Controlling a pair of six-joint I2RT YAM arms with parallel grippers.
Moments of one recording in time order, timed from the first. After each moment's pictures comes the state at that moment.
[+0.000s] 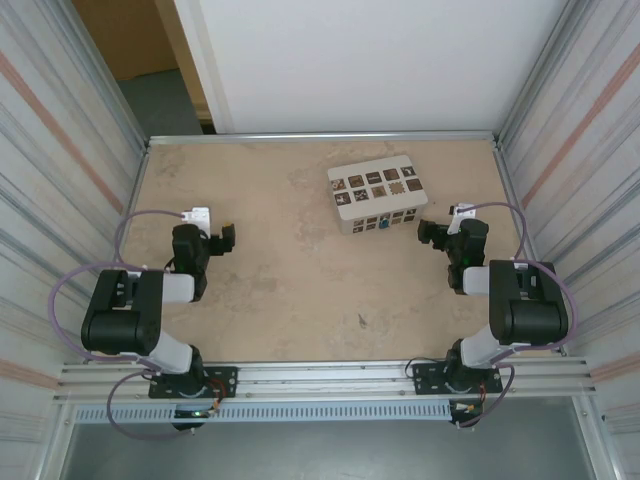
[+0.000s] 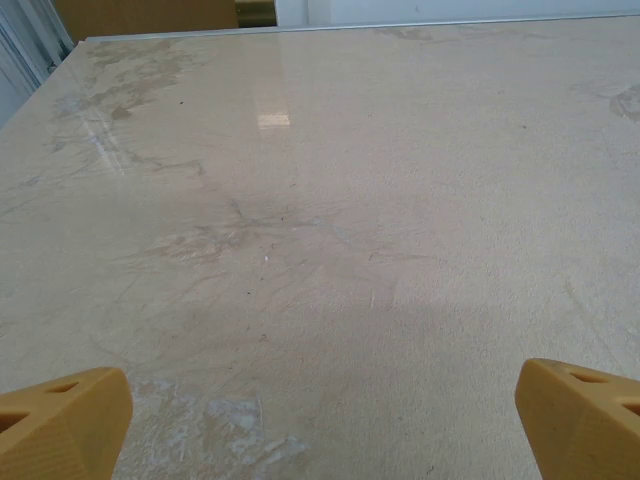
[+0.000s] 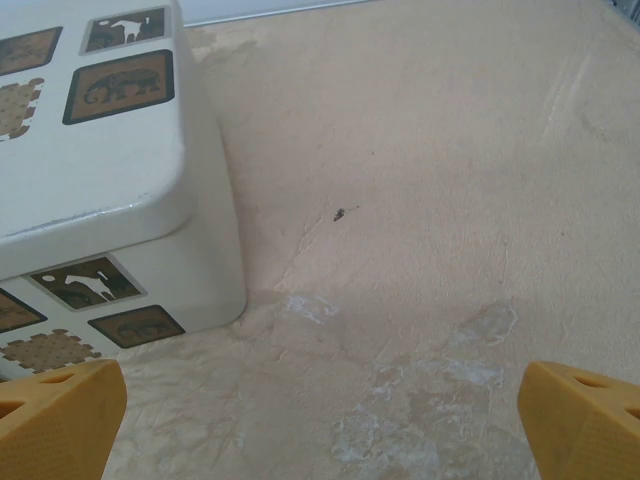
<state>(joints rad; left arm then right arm) -0.04 1.51 0.38 0.73 -0.09 0.03 -0.06 1.54 0.40 0.71 -0.05 0.10</state>
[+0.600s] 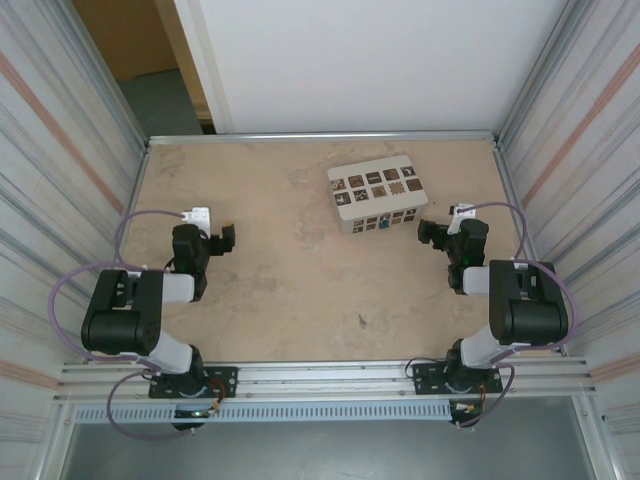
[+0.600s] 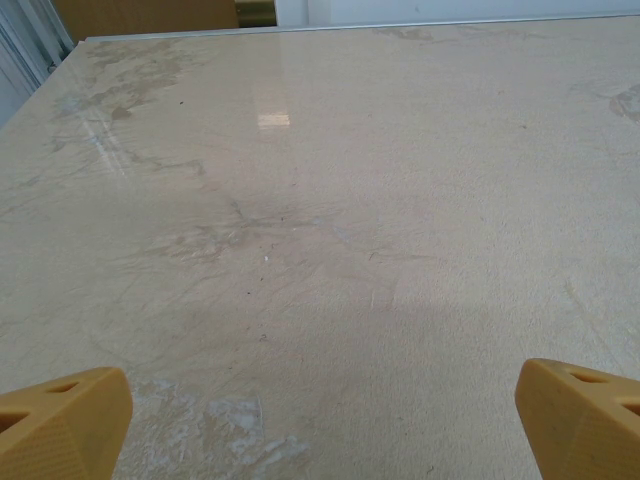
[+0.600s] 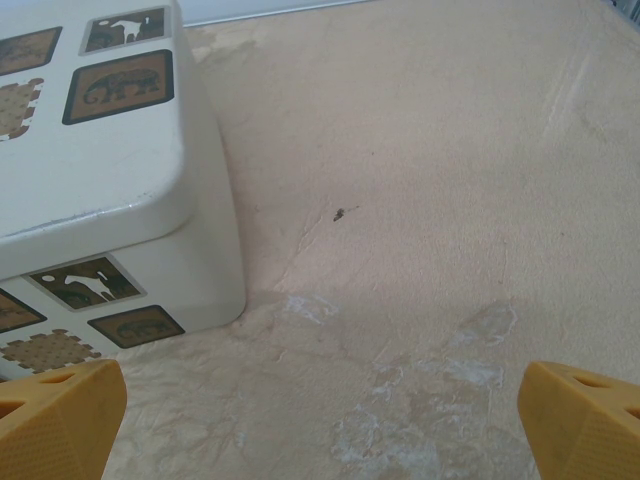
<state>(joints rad) -0.04 1.51 0.38 0.73 -0.09 0.03 -0.06 1.54 0.40 0.71 -0.05 0.10</state>
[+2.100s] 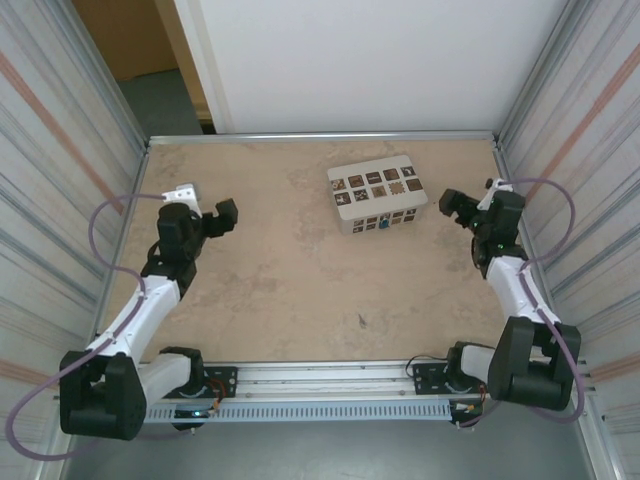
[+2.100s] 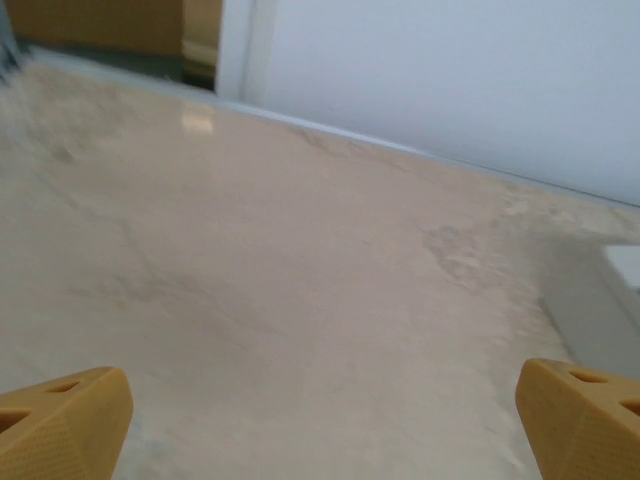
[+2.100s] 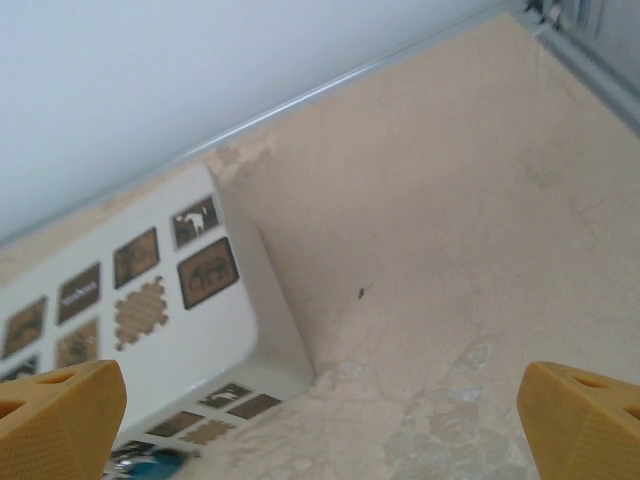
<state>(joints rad) -0.12 1.08 0.61 0.07 0.00 -0.33 -0.19 1.21 0.70 0.04 -0.21 0.37</state>
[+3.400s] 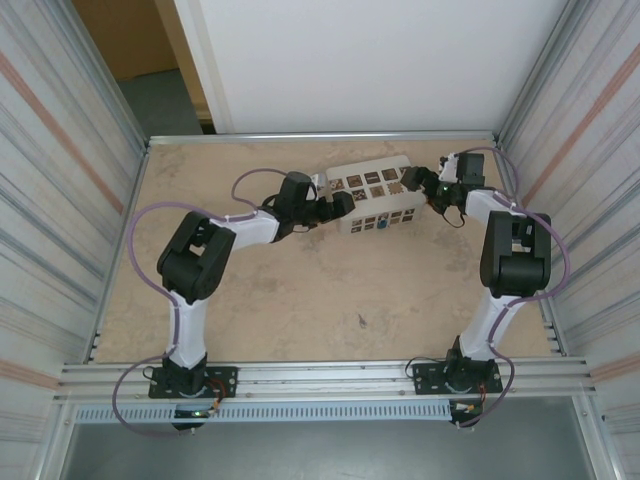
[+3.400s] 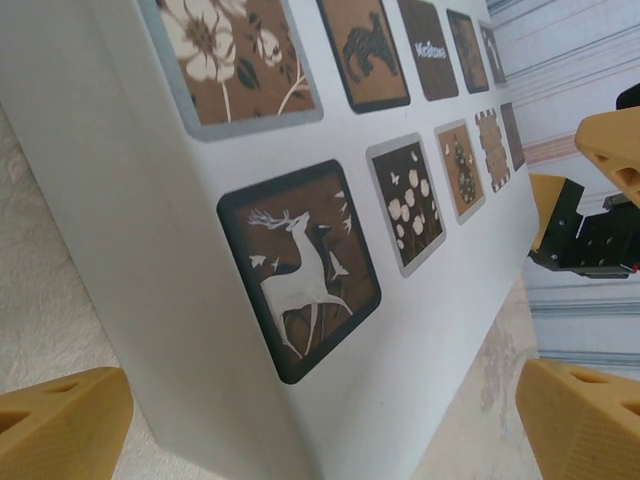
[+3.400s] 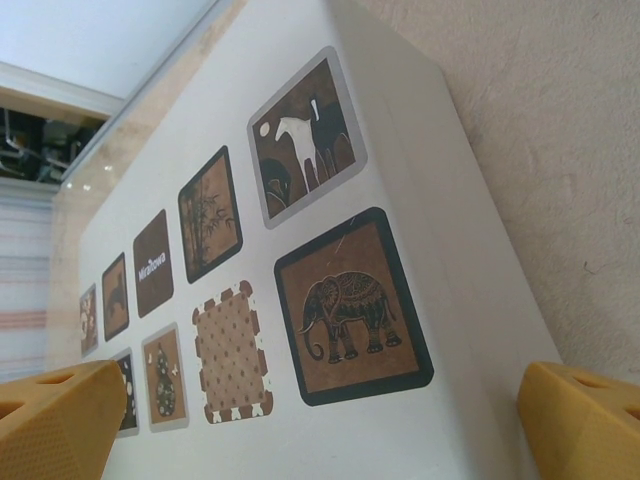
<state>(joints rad) -0.57 2.03 1.26 0.21 0.40 -0.80 -0.07 1.88 1.21 -0.12 -0.61 0.52</state>
